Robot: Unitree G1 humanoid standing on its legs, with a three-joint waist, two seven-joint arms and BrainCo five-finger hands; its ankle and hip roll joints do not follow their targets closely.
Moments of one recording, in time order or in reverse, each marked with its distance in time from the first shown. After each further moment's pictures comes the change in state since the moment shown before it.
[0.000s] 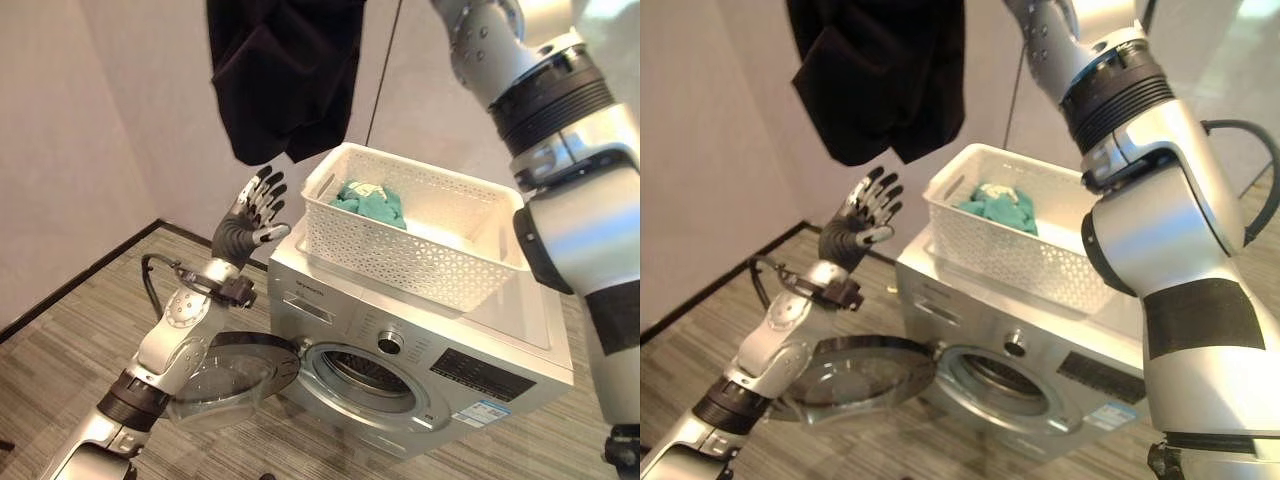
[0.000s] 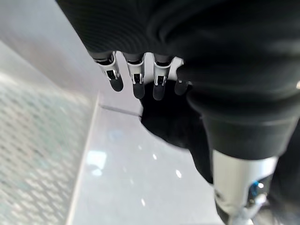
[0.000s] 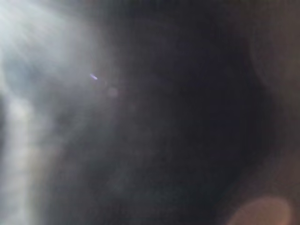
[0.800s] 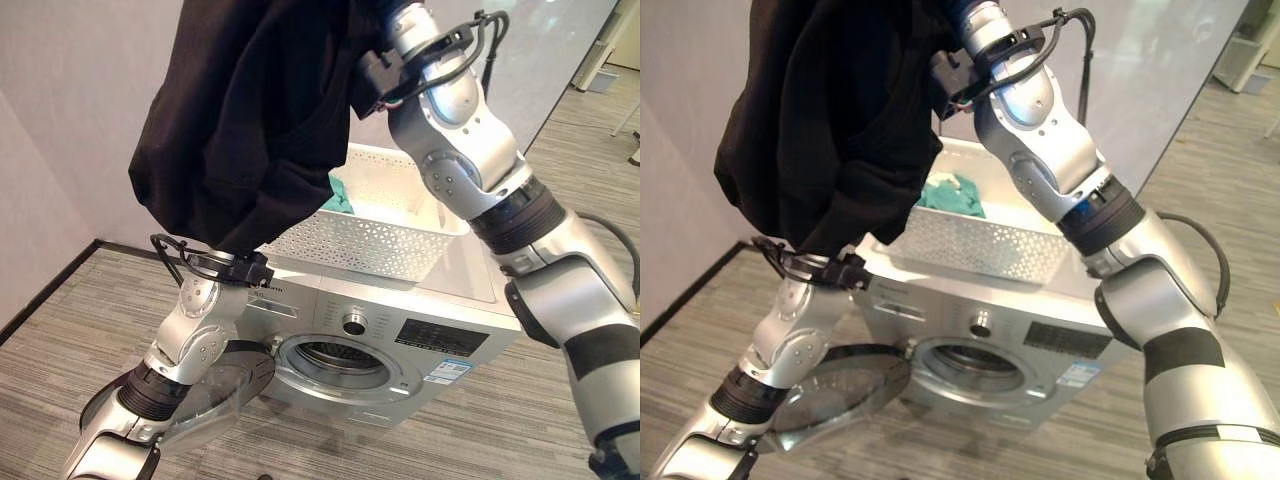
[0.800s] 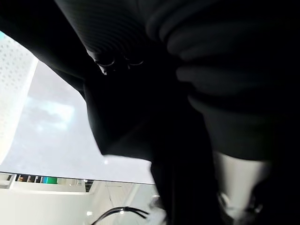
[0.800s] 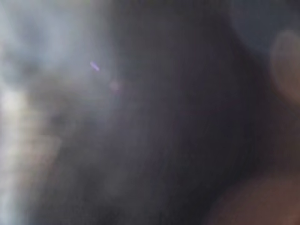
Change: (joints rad) left arm -0.033 -0.102 0.014 -0.163 -0.069 -0.049 0.101; right arm 0.379 -0.118 0.001 -0.519 -0.198 0.004 0.038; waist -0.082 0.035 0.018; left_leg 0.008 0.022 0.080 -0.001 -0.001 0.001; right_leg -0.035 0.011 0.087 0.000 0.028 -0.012
